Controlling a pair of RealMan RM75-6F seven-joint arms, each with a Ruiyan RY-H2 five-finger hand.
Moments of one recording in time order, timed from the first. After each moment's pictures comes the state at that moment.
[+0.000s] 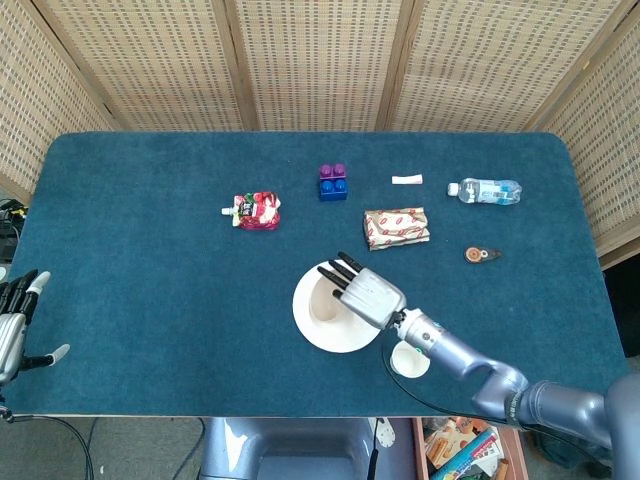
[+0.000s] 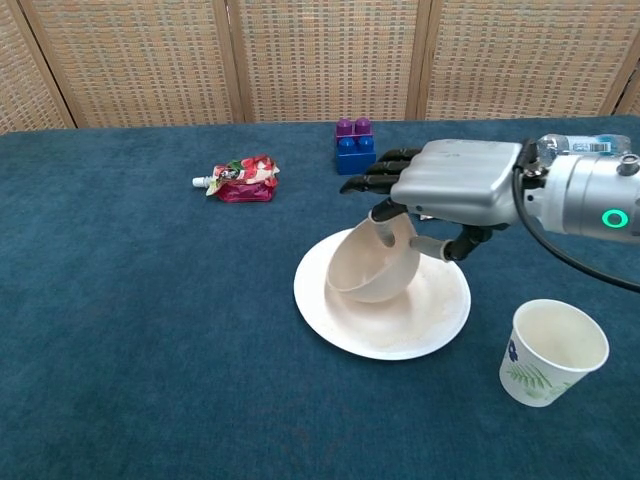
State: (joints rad) left arm -0.12 -1.08 -0.05 -1.65 1.36 1.36 0.06; right arm 0.86 -1.44 0.06 -1.41 -1.59 0.87 -0.41
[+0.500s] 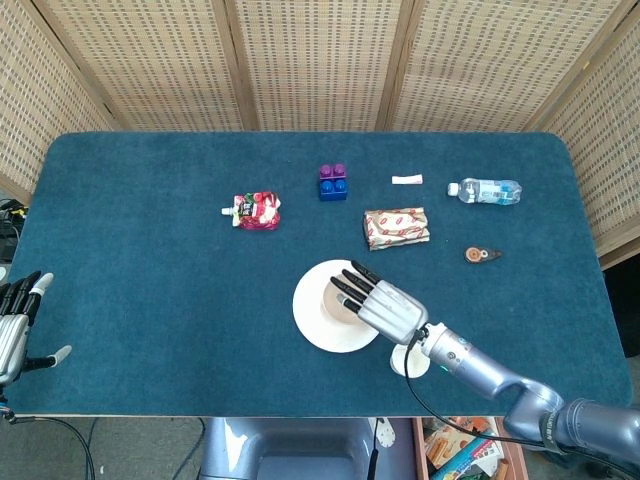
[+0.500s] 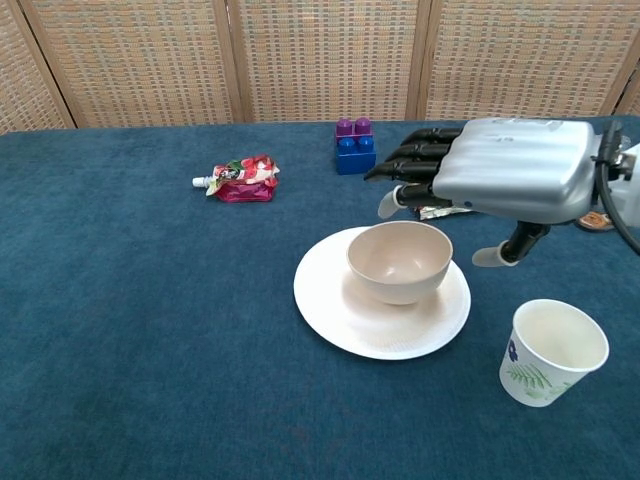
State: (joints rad) left arm -0.12 -1.09 -0.05 -1.65 1.36 1.36 0.07; right arm 0.79 -1.31 0.01 -1.56 -1.67 0.98 -0.53
